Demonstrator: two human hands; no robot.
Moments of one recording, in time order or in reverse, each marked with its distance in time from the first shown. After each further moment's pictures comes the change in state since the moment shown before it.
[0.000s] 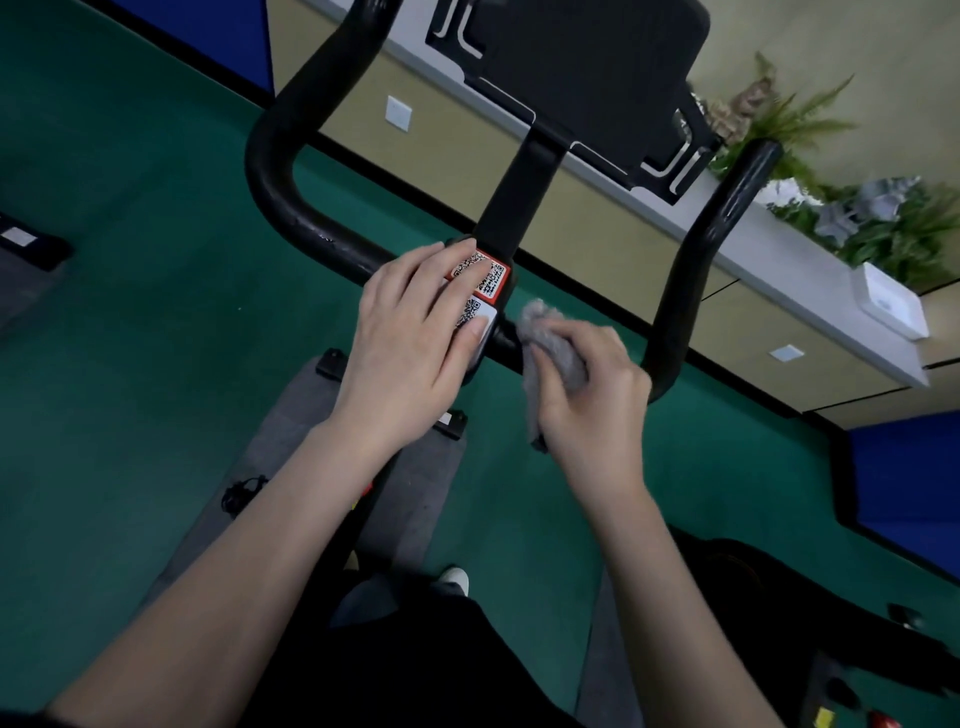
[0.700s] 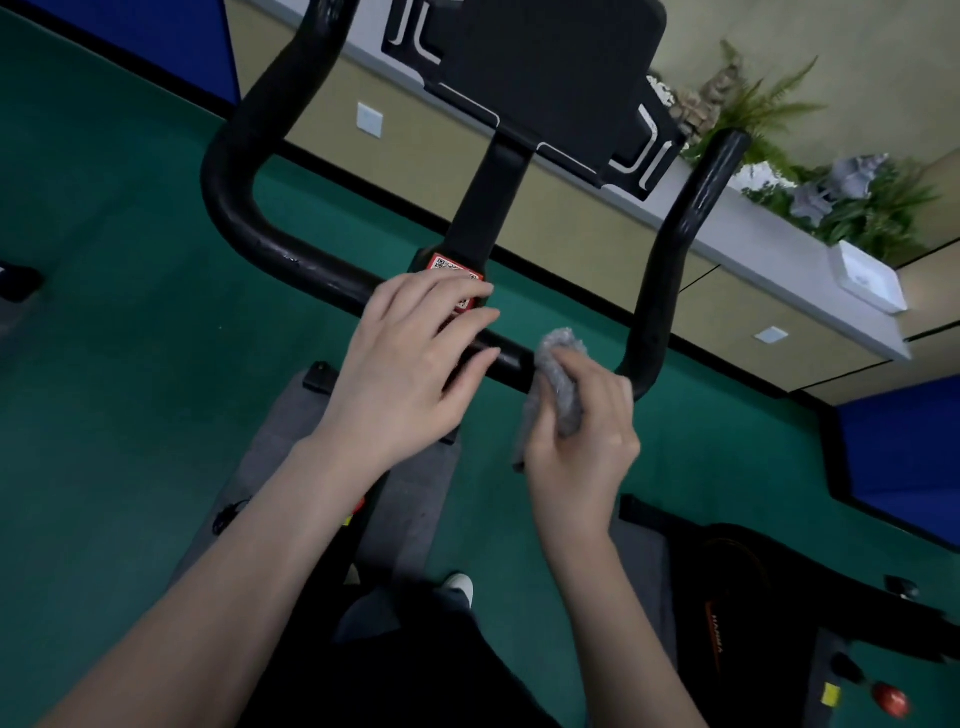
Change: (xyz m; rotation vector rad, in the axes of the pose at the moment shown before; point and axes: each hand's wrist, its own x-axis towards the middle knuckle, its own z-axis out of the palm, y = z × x) left_hand 0.011 0.013 -0.008 -0.008 -0.048 0.196; right_hand -0.029 0.009 0.014 -0.064 0.290 0.061
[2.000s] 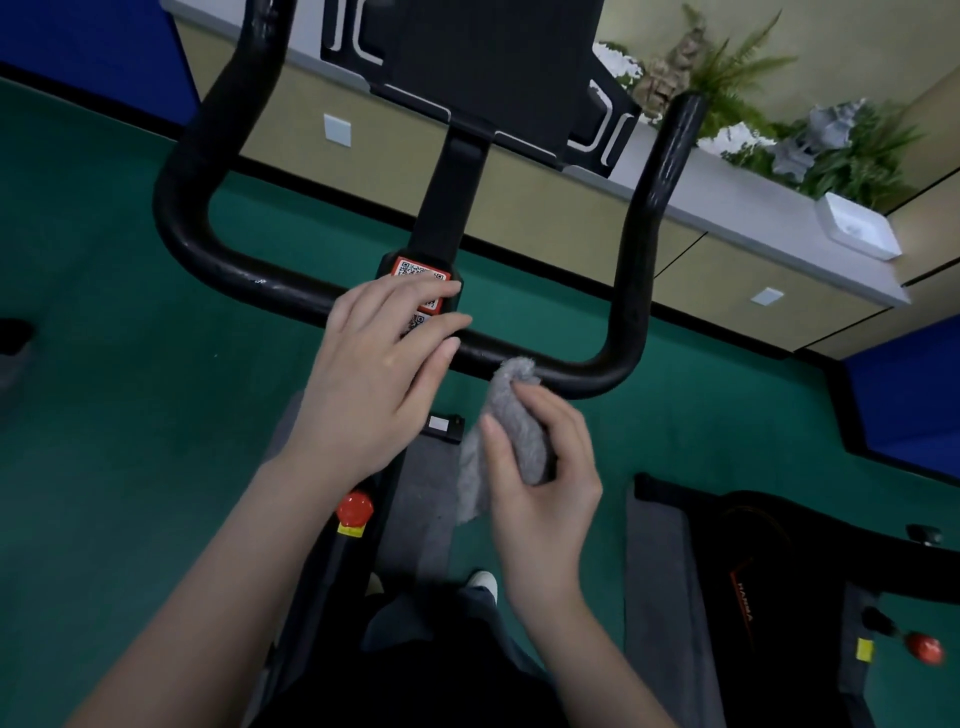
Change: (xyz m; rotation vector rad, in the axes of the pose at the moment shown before) left_hand 0.000 -0.003 -0.011 -0.075 -0.104 -0.011; right_hand -0.040 -0.018 0.000 0.414 0.036 0.339
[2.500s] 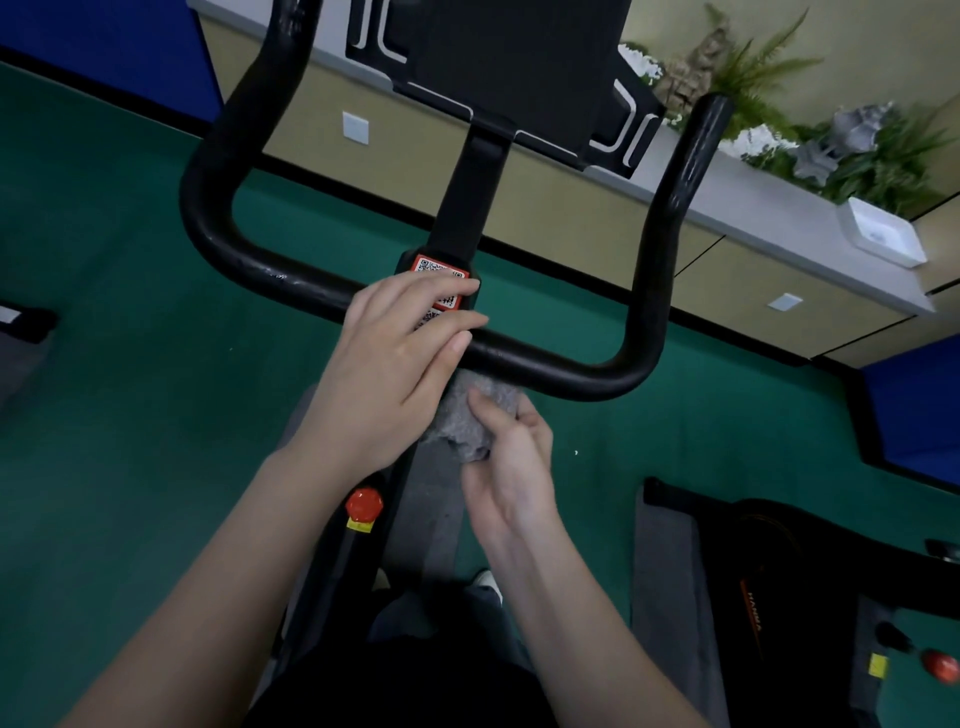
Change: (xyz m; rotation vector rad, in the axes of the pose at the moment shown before) left_hand 0.001 -0.001 -0.005 -0.082 -0.056 -0.030; right_hand 0.024 -0.012 0.038 0.954 -0.076 0.973
